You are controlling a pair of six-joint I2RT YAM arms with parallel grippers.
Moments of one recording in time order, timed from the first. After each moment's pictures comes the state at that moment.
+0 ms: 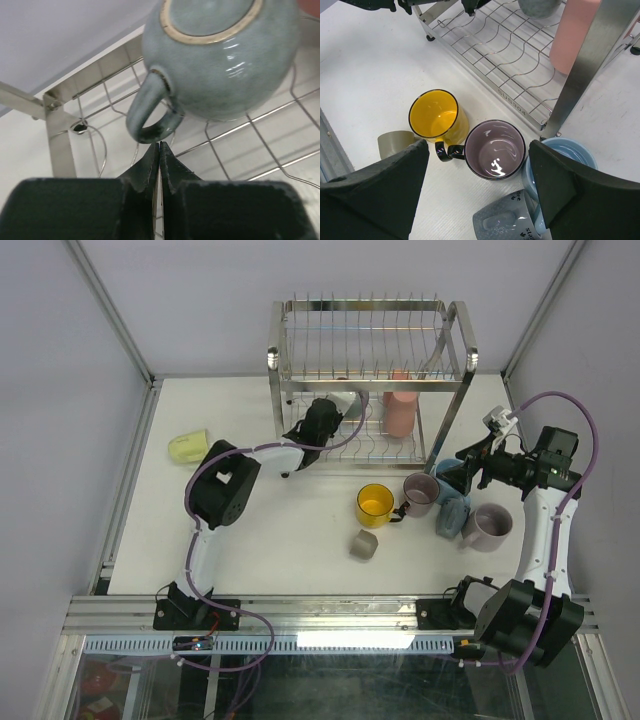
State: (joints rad) left arm -0.65 2.19 1.48 0.39 -0.38 0.22; right arm -0.40 1.09 1.00 -0.83 -1.16 -0.70
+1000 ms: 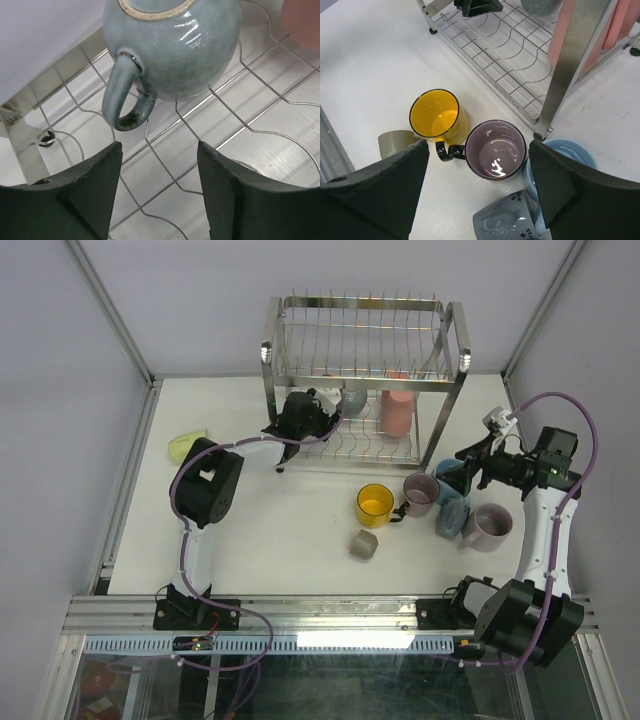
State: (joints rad) left arm -0.53 2.12 1.41 0.36 0.06 0.25; right arm -0.40 1.09 1.00 -0.83 -1.17 -0.71
